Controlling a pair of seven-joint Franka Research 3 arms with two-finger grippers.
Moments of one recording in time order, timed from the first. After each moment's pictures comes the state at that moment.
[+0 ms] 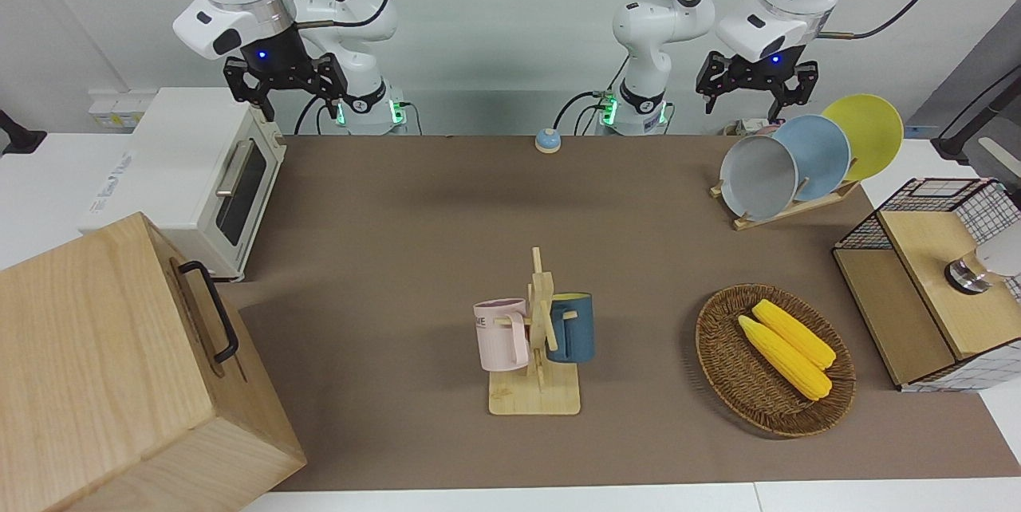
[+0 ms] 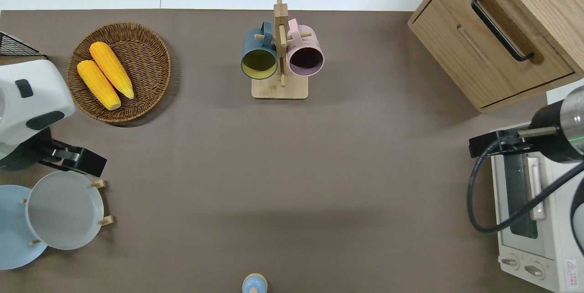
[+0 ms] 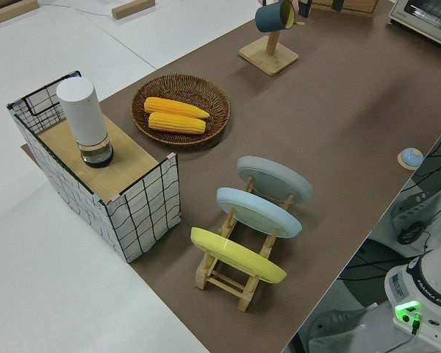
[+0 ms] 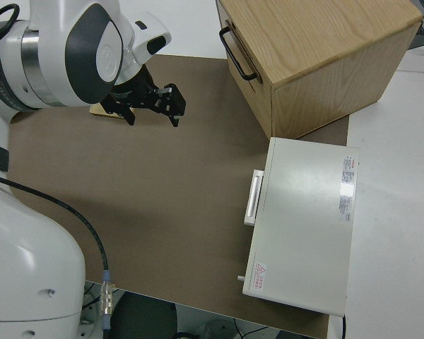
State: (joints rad) left arm 0.18 0.05 -0.37 -1.37 0.11 1.32 0.14; right arm -0.08 -0.02 0.19 -1.50 0.00 1.41 0.06
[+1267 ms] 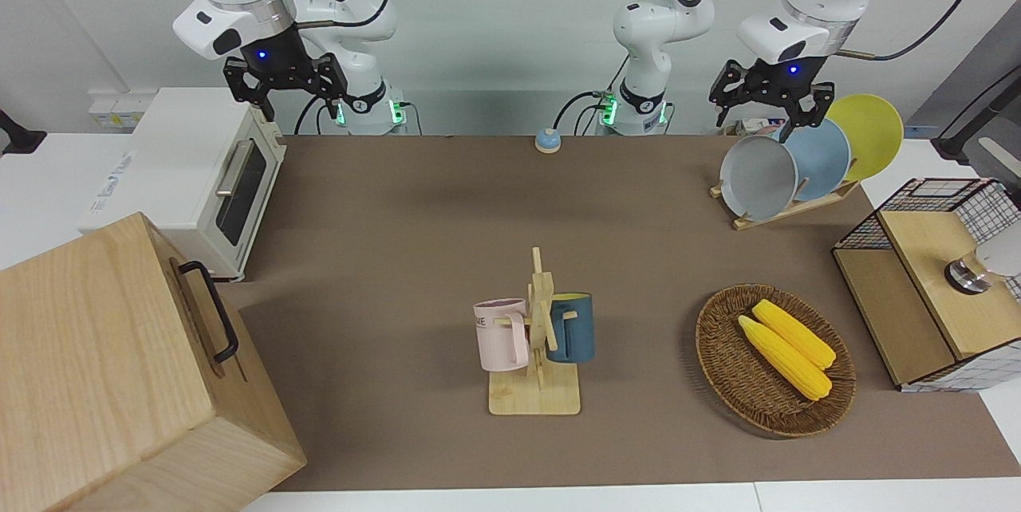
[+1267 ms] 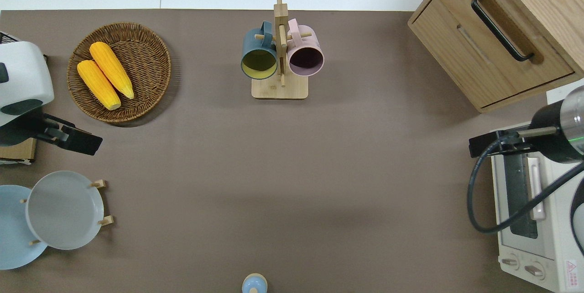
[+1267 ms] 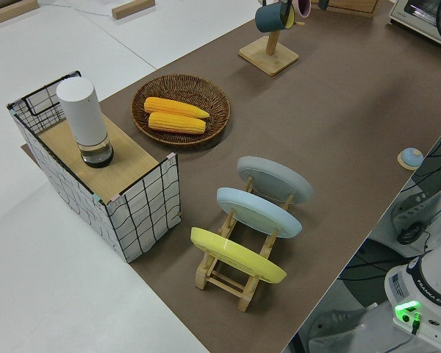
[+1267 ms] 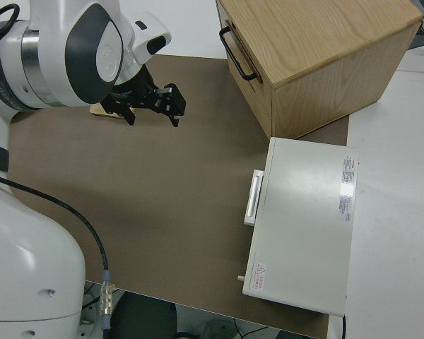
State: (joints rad) left arm 0.22 0.05 -0.35 -1.40 0.04 1.42 0.31; right arm -0.08 -0.02 0.19 -1.50 0.00 1.41 0.06
